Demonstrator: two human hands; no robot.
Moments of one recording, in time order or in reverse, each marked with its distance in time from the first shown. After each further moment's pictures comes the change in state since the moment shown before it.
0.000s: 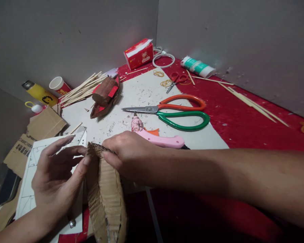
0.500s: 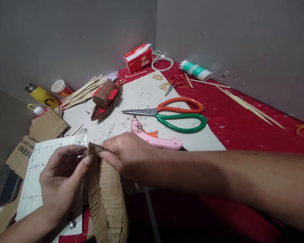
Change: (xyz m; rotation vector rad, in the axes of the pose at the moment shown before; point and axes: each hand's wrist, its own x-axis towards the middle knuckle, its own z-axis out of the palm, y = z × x) left_hand 0.002 -0.001 0.004 -0.028 0.046 -0.055; right_hand -0.001 0.000 -0.003 0.036 0.013 -0.045
